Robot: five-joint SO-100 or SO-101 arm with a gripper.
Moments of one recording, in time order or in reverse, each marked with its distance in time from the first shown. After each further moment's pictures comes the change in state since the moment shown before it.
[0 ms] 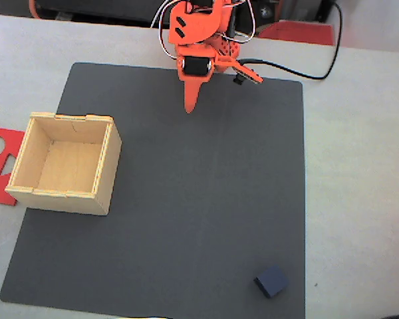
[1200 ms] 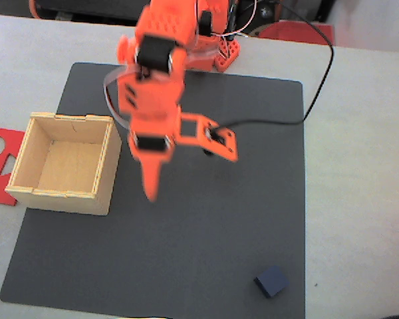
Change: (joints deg) arm 2.4 -105.5 -84.6 -7.5 0.3
